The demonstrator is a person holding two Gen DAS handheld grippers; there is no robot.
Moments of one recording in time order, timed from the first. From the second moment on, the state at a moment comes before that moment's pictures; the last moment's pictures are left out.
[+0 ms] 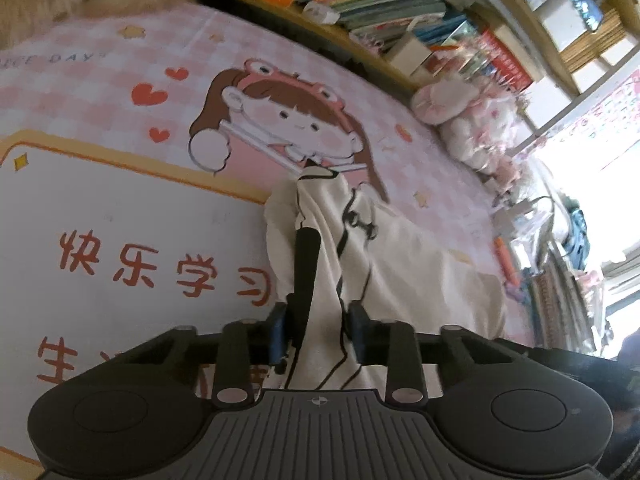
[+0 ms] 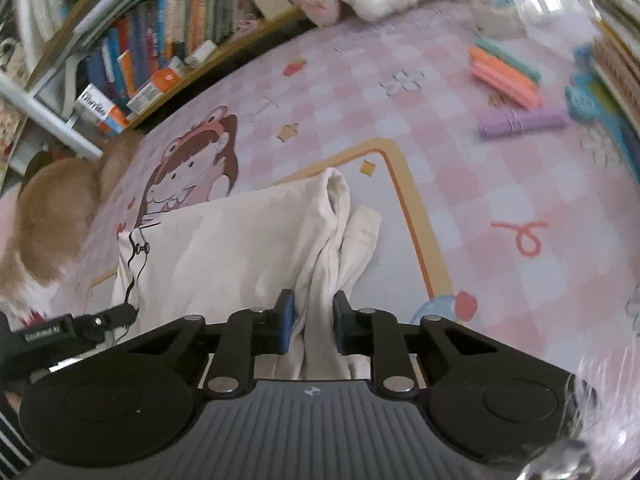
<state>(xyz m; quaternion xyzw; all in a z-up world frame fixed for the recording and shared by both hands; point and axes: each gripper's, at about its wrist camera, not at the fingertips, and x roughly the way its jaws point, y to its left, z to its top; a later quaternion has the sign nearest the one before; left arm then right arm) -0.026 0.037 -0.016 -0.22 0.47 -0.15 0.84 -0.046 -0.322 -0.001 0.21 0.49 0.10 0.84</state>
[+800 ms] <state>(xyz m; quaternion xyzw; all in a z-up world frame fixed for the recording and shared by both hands) -0.022 0.040 -0.034 -0.26 0.48 -0.15 0.82 -0.045 -0.336 -0.022 0.29 0.51 0.08 0.80</state>
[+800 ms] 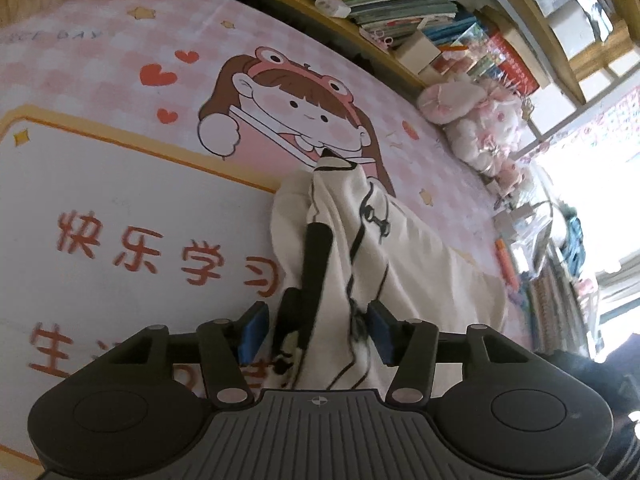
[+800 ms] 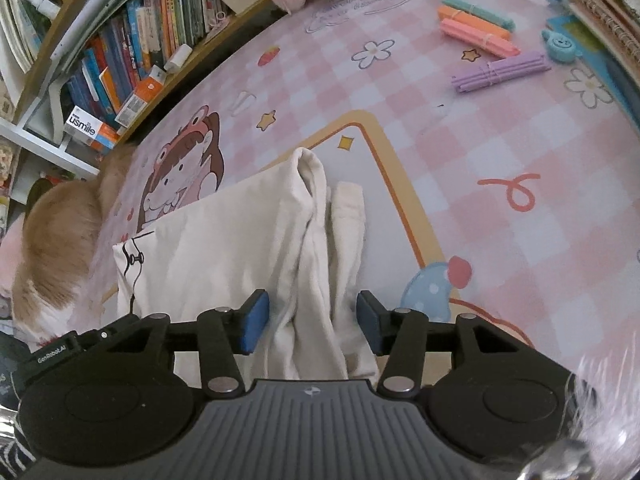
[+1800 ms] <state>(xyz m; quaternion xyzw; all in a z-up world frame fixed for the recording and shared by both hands) -0.021 0.028 -0.034 -0.26 0.49 -0.16 0.82 -0.042 -0.322 -0.024 0.27 0.52 0.08 0.81</state>
